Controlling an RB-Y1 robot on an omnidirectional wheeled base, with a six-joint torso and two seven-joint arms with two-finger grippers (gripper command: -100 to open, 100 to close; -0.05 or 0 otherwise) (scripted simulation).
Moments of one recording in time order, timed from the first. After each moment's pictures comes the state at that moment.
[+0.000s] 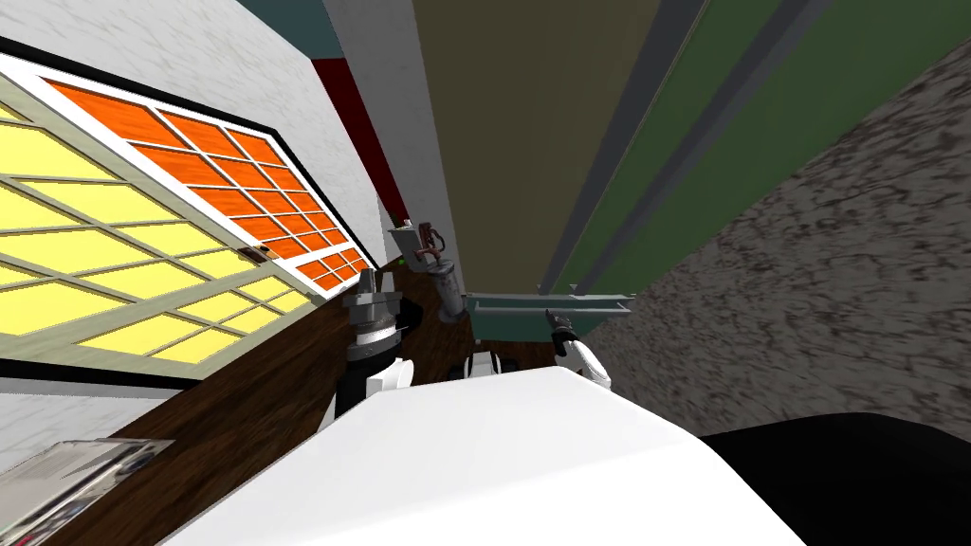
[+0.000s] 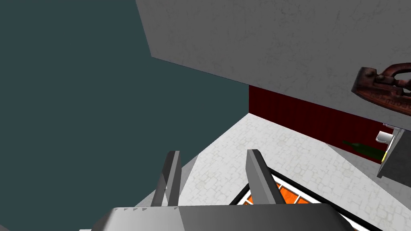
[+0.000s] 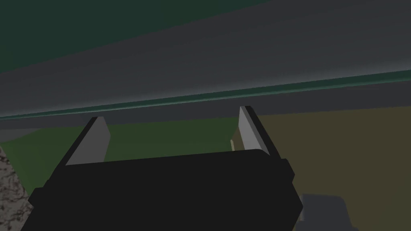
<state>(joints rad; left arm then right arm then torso) 0.52 0.01 -0.07 -2.34 -0.01 -0.51 0.08 0.30 -0.21 -0.16 -1.55 0.95 0.25 0.12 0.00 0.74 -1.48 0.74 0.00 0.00</state>
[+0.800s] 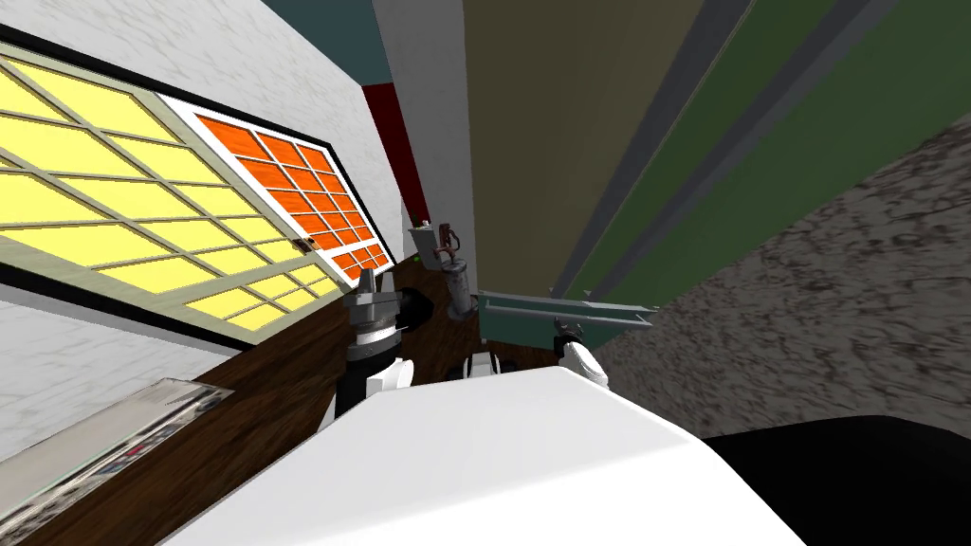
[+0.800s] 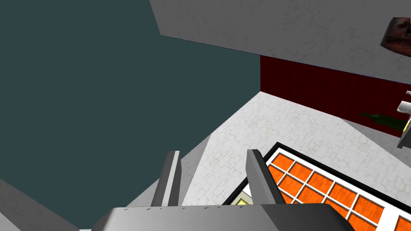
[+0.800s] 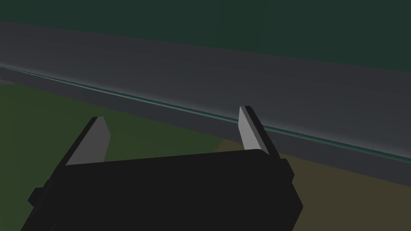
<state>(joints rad) 0.52 0.01 -0.07 -2.34 -0.01 -0.51 0.08 0.26 -0.22 -0.19 -1.41 1.15 0.38 0.18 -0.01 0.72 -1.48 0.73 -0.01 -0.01</state>
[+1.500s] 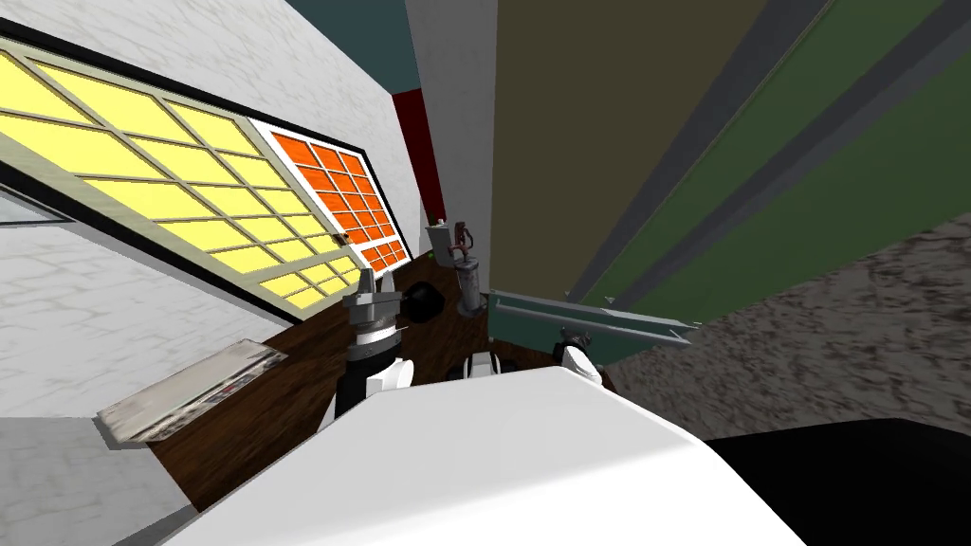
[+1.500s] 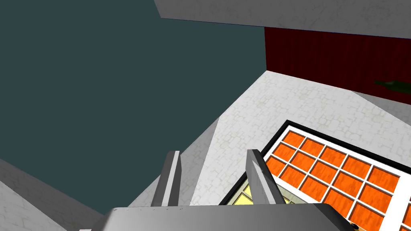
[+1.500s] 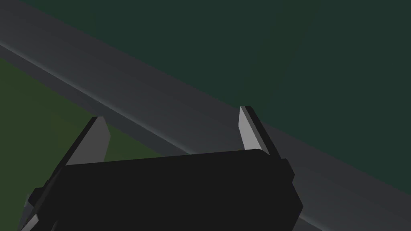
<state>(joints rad) 0.52 0.01 -0.07 -2.34 -0.01 -0.51 0.08 0.22 -0.21 -0.20 -1.25 1.36 0.50 0.23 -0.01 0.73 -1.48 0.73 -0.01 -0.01</state>
